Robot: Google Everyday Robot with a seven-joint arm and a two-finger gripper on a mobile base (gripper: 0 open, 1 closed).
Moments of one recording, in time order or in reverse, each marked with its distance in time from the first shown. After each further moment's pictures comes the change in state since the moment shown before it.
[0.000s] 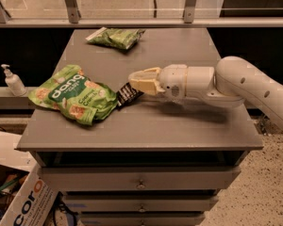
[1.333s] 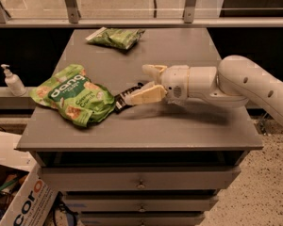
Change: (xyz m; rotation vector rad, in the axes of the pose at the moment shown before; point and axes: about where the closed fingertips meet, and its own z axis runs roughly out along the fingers) arm 0.005 0.003 -0.007 0.006 0.039 0.024
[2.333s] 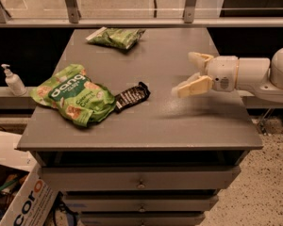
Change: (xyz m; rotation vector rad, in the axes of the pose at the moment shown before) arm -0.002 -0.049 -0.109 0.109 0.015 -0.041
